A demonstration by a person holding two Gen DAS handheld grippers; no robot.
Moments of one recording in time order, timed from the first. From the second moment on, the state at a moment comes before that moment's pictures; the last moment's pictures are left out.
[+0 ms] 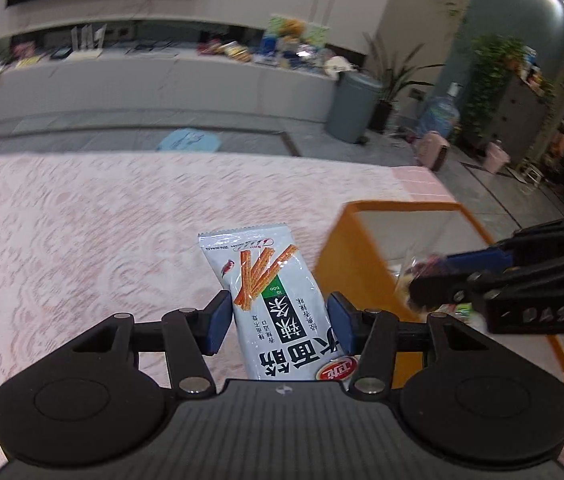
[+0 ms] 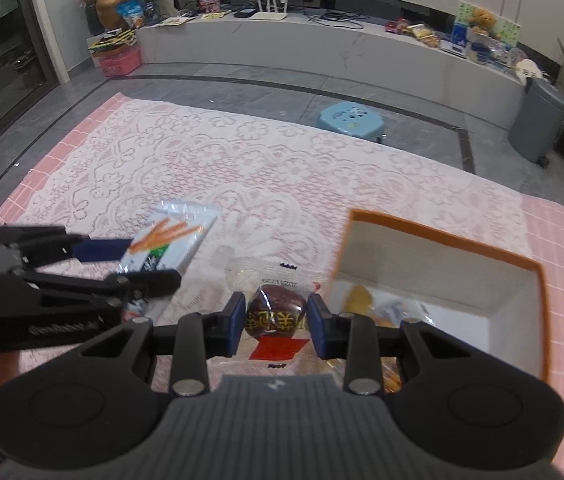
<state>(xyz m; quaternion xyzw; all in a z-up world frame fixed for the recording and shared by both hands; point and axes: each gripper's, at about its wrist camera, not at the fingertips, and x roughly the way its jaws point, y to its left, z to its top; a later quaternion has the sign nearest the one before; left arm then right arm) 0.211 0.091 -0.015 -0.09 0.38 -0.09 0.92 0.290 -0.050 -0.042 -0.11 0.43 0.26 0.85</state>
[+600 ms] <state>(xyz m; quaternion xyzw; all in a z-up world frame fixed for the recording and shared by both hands) 0.263 -0.032 -0.005 0.01 0.37 -0.18 0.91 0.300 -0.165 -0.057 -0.15 0.43 0.18 0.87</state>
